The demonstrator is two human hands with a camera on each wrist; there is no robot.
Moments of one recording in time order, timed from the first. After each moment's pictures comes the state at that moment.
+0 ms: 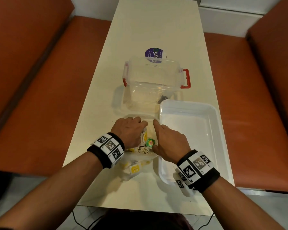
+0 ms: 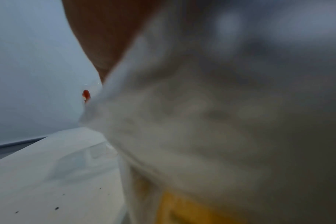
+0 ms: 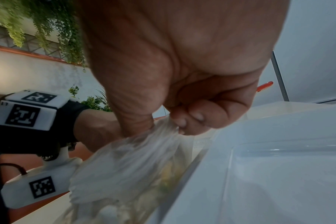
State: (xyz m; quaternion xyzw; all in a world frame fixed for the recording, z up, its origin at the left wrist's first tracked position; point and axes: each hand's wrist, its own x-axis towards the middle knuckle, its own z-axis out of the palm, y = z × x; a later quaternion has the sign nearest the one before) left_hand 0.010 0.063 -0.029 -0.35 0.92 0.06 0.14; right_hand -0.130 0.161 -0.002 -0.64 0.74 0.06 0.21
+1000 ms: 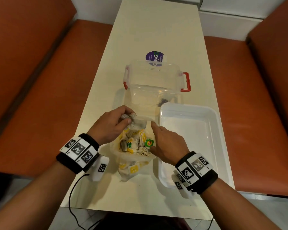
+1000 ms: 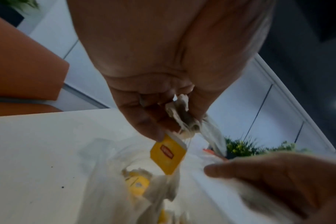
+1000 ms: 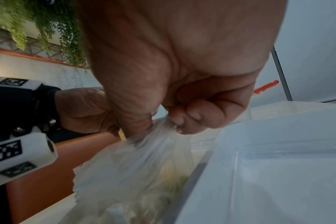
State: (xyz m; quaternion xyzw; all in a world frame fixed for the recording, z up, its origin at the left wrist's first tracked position) left_hand 0.065 0.041 0.006 -0.42 0.80 0.41 -0.14; right_hand -0.126 0.154 0.003 -0.64 0.73 0.06 0.23
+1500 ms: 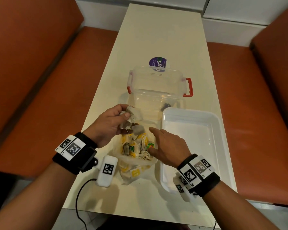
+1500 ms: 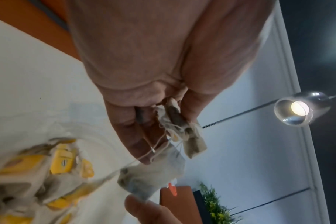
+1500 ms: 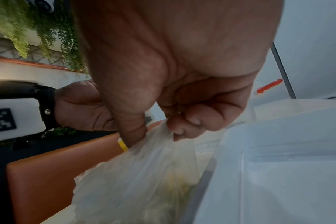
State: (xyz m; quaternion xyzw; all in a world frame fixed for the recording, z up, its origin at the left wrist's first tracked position) left_hand 0.061 0.047 0.036 -0.40 0.49 0.73 -0.24; right_hand -0.127 0.153 0.012 -0.66 0.71 0.02 0.22
